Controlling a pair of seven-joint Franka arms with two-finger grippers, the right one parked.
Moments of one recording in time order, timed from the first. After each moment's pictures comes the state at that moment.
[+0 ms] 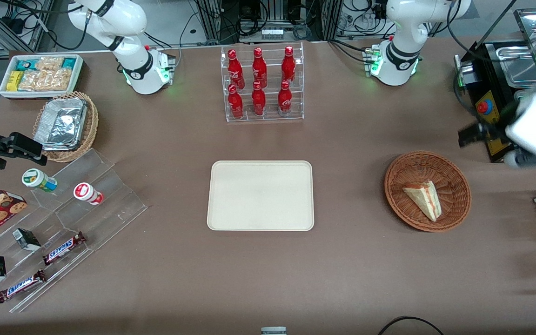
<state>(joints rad) 0.06 0.17 -0.12 -1.47 0.03 1.49 -0.19</state>
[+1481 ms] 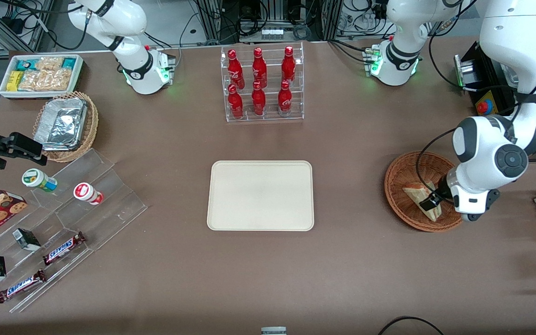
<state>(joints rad) 0.10 0.34 -0.11 -2.05 0.03 2.33 -0.73</state>
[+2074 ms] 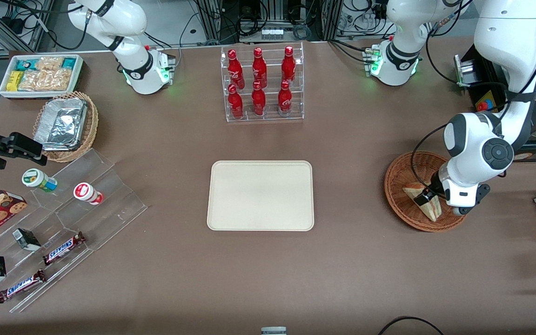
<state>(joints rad) 0.09 0.32 -0.11 -2.13 0.03 2.41 -0.73</state>
